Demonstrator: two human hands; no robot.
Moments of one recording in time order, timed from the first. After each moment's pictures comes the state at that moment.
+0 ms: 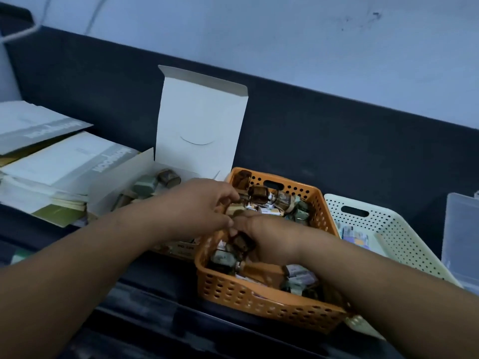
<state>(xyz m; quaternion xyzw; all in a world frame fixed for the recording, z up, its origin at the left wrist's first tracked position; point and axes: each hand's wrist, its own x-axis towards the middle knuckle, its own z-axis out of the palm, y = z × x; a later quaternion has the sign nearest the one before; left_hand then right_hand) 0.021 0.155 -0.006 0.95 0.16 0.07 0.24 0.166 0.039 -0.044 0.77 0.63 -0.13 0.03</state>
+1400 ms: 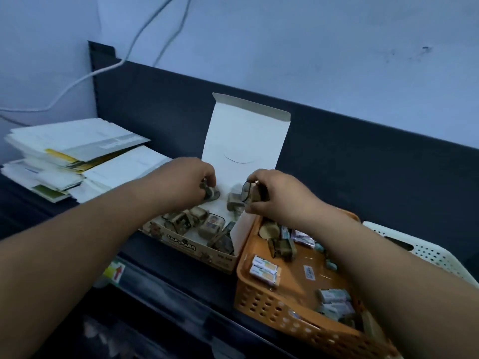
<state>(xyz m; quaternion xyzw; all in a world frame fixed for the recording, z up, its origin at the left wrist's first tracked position) -0.022 0.230 0.007 0.94 0.28 0.15 0.09 0.144 0.097 0.013 0.78 0.60 0.02 -0.15</state>
